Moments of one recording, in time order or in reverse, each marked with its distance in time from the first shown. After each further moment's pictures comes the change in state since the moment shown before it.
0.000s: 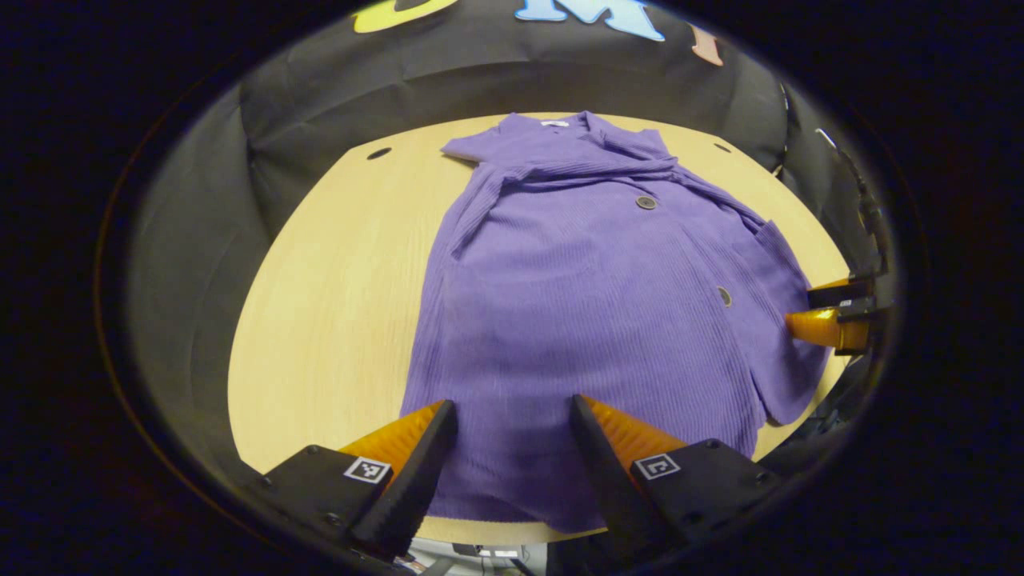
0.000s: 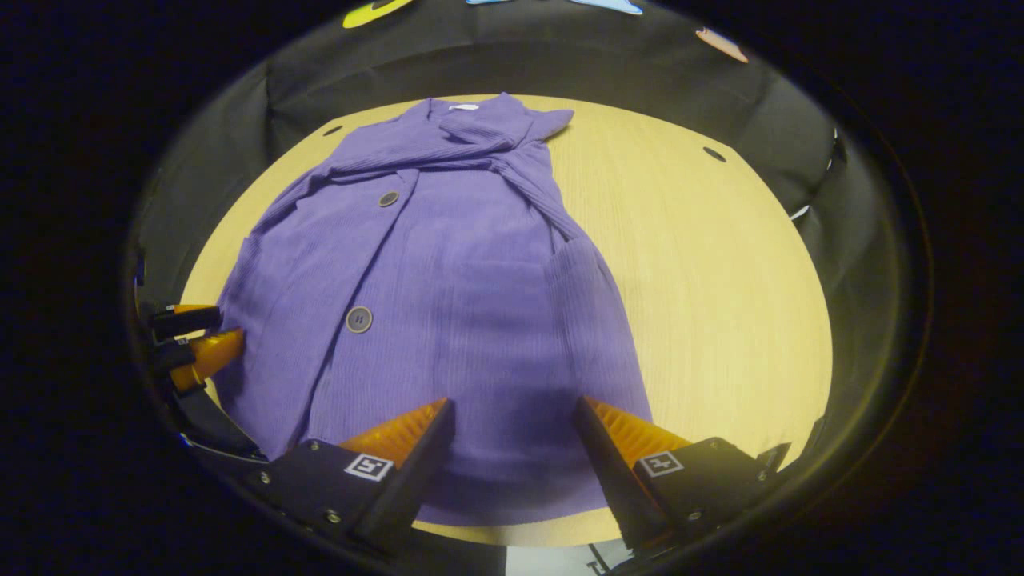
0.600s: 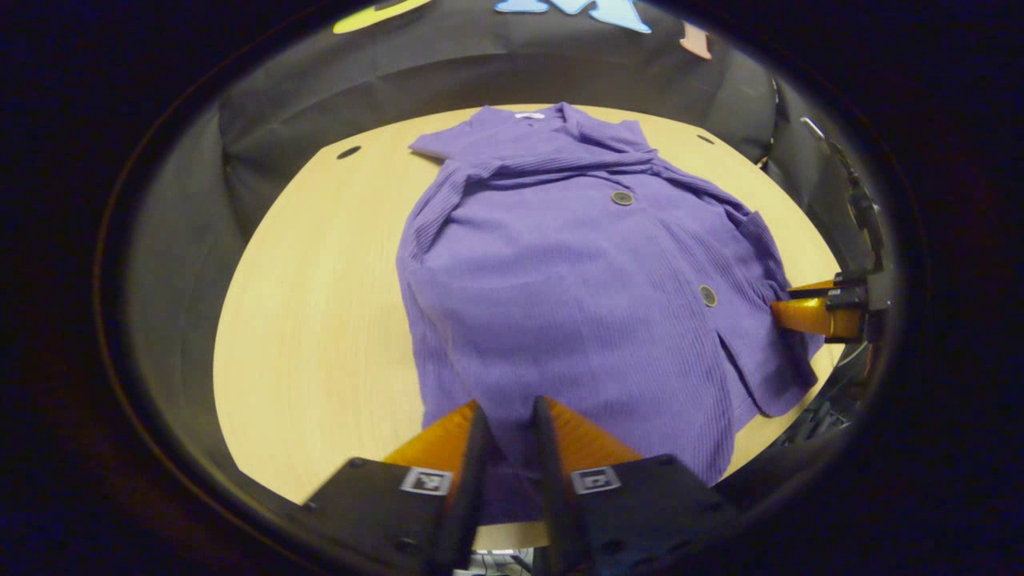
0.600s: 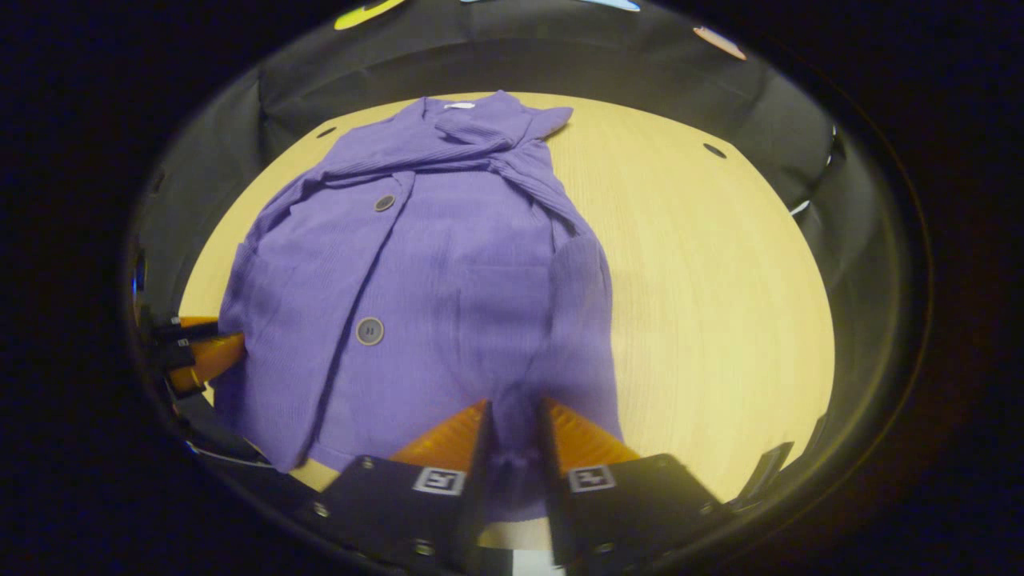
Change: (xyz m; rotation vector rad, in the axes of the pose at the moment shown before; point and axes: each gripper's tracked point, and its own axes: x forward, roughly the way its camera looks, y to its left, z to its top) left arm 0.007 -0.035 0.012 0.068 0.033 -0.048; right arm 0.007 0.008 0.009 0.050 0.025 -0.003
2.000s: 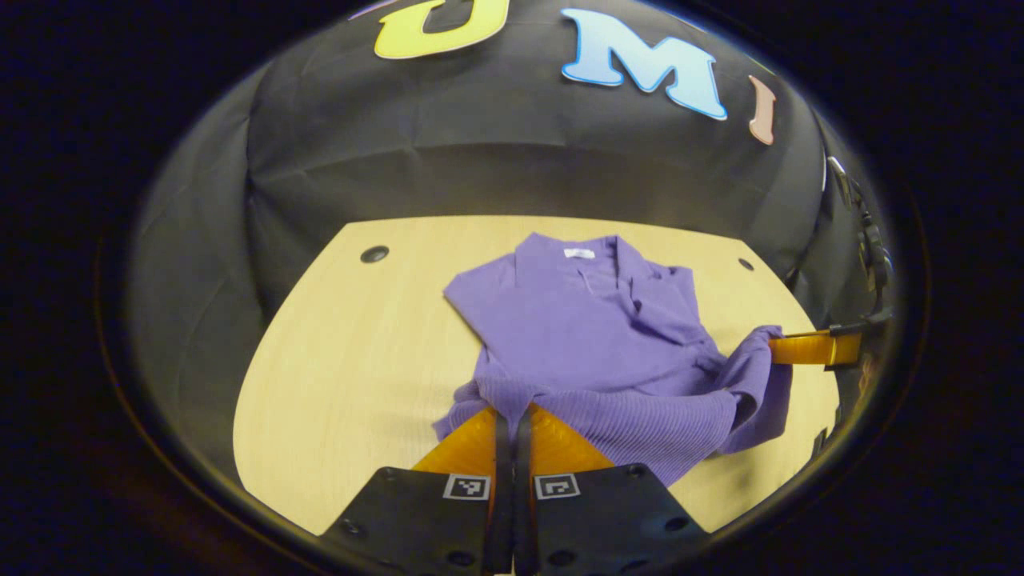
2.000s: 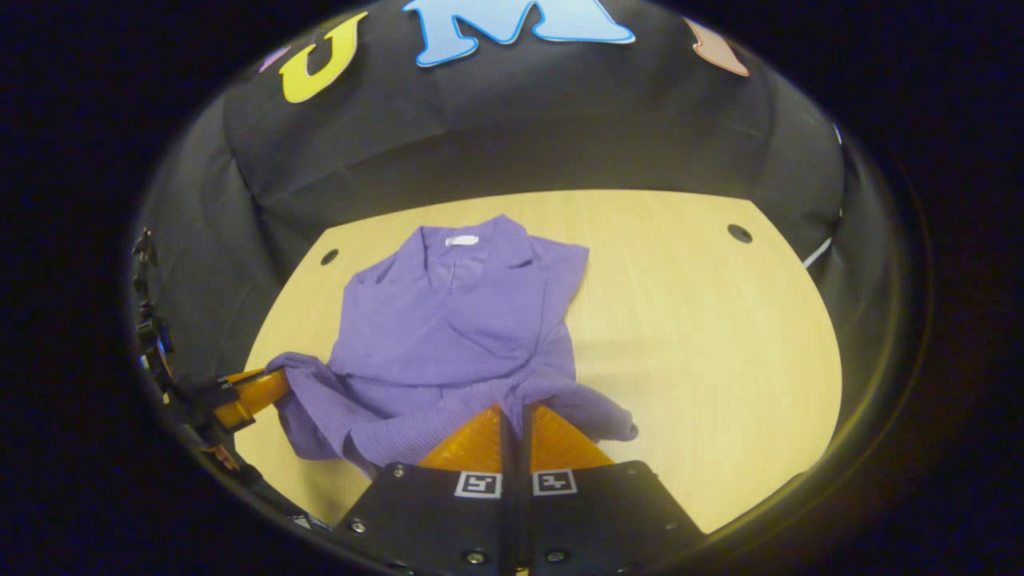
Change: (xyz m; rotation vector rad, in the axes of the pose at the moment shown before) left arm 0.009 0.064 0.247 -0.160 -0.322 0.017; right arm -0.022 0.007 0.235 0.093 -0.274 0.123
